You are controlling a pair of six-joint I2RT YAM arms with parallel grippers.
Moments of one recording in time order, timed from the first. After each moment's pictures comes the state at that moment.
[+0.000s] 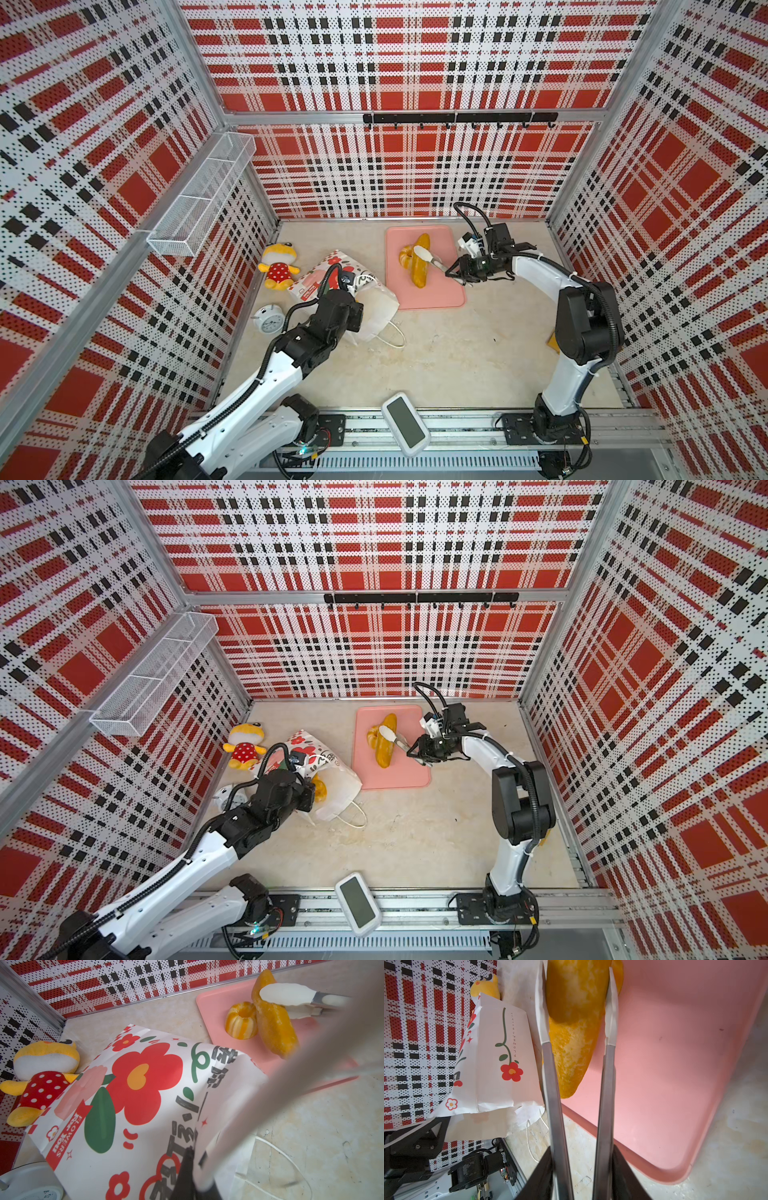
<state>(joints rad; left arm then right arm) -0.57 0.90 0.66 -0.39 -0.34 -0.14 0.23 1.85 1.37 -0.59 -0.70 0.25</state>
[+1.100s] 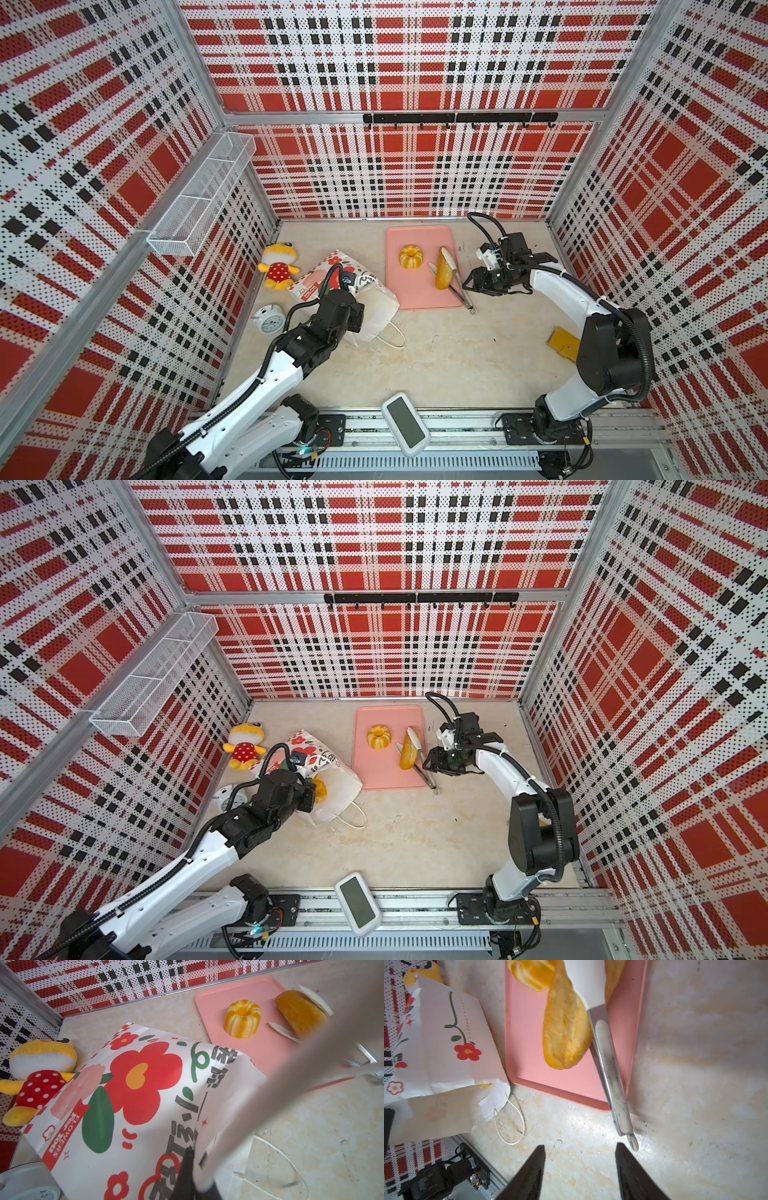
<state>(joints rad) -0.57 0.90 0.66 -0.39 -0.34 -0.15 0.20 1.59 1.16 -0.69 -0.45 0.22</state>
